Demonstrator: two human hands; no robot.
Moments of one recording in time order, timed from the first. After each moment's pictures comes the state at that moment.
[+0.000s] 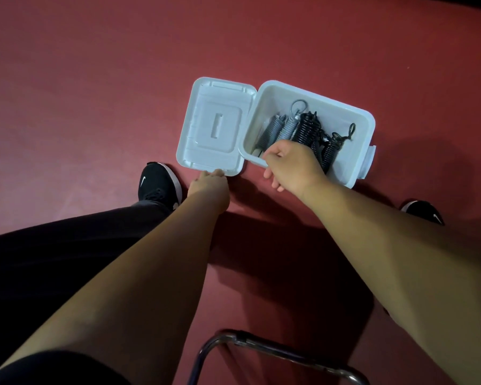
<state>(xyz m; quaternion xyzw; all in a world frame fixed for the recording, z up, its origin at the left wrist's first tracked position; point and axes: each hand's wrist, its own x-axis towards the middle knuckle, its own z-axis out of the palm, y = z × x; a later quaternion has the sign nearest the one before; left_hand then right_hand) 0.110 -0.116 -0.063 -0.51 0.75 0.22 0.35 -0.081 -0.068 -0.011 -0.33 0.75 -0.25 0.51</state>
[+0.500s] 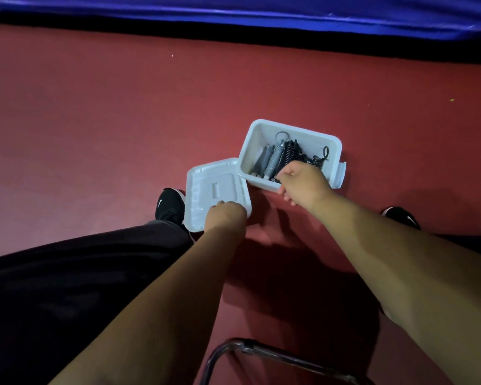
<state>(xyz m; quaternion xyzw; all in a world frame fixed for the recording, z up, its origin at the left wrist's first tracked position) 0.086 -0.035 0.041 -0.51 0.79 0.13 0.31 -0.103 -0.016 0.053 -0.33 0.78 -0.27 0.46</state>
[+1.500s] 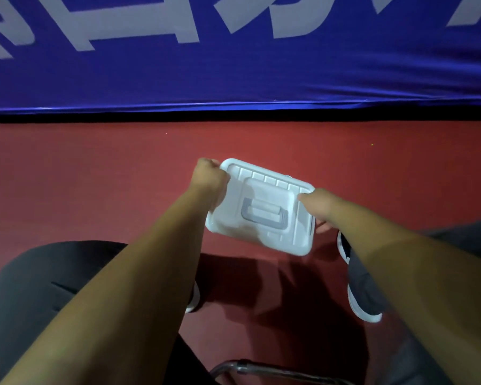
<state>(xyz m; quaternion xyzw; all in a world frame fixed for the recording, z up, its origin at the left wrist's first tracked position) 0.037 -0.063 0.222 -0.62 0.58 0.48 -0.21 -0.170 0.093 0.187 -0.23 0.83 -0.19 0.46</state>
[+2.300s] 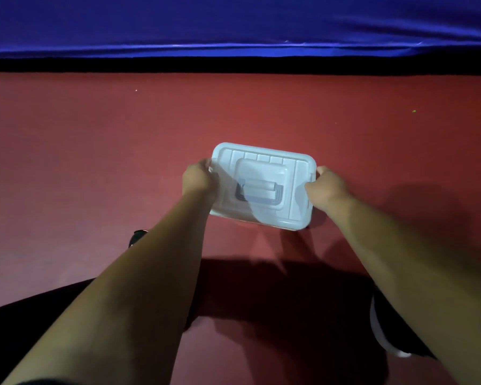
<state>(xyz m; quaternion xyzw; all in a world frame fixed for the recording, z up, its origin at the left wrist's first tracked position) 0.004 -0.185 0.030 -0.65 0.68 0.33 -0.06 -0.231 -0.036 0.024 -0.24 0.88 -0.18 0.36</state>
